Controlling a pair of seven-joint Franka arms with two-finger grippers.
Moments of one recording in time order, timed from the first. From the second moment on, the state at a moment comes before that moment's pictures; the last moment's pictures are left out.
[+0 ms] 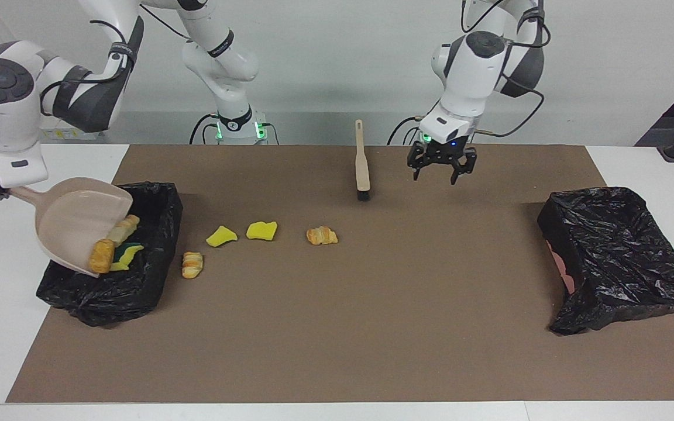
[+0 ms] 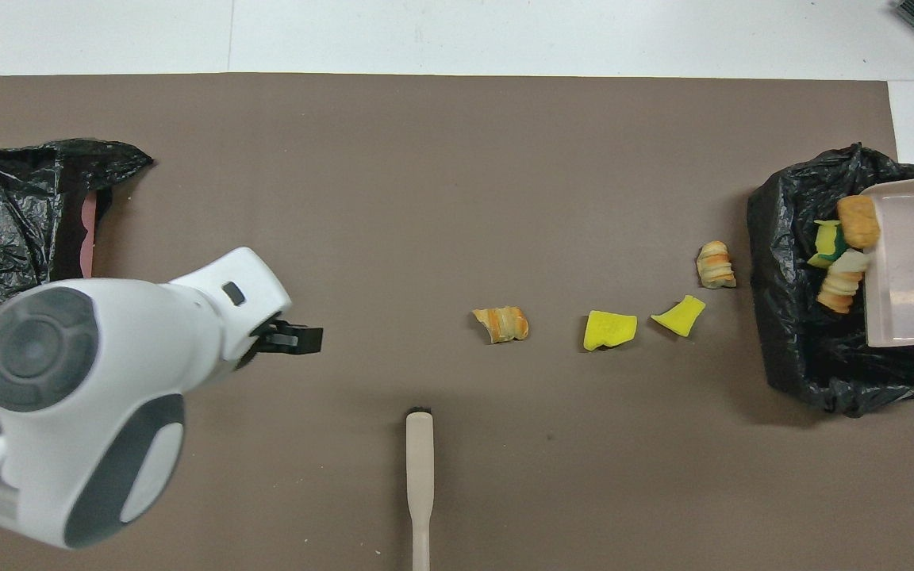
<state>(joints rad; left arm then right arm) -0.30 -0.18 -0.10 -2.08 -0.04 2.05 -0.18 -0.29 0.20 0.04 -1.55 -0.71 1.79 -1.56</state>
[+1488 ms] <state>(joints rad) -0.12 -0.04 0.04 -1.56 -0.02 1.62 0.27 -0.06 0.07 0.07 -1.65 -0.25 1.76 -1.04</state>
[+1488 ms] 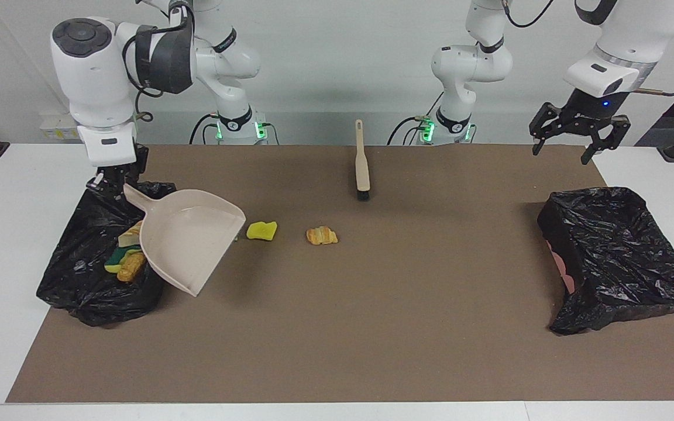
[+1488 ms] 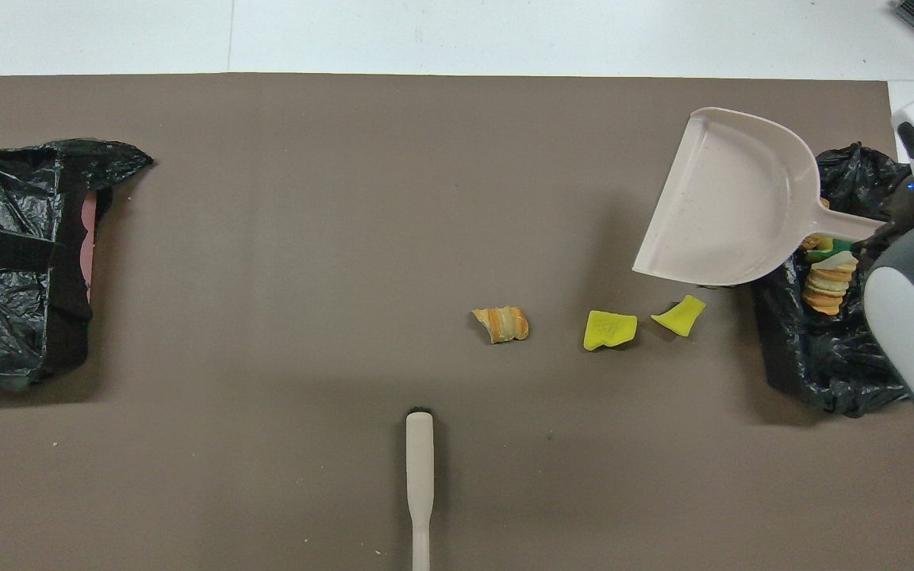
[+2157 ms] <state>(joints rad) -0.11 -0.04 0.01 -1.55 0.00 1.61 0.27 0.14 0.05 0.08 -1.65 -0.14 1.72 -0.35</state>
